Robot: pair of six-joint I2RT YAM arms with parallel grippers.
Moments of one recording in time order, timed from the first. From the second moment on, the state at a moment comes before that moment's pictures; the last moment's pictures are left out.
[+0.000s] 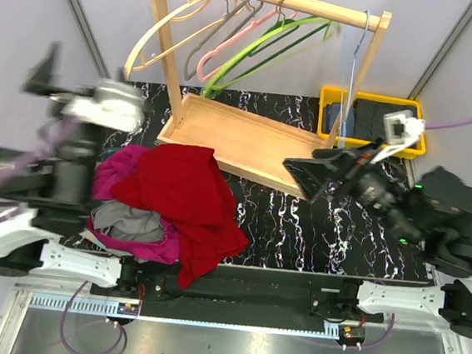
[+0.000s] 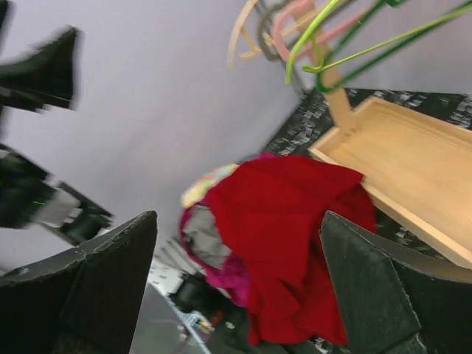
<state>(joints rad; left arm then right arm) -1.44 1.03 1.56 0.56 -1.04 1.82 1.26 0.93 1.67 -0.65 0.48 0.51</state>
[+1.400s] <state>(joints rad) -1.41 1.22 2.24 -0.18 -1.22 1.35 1.26 1.19 2.03 -1.00 0.72 0.32</state>
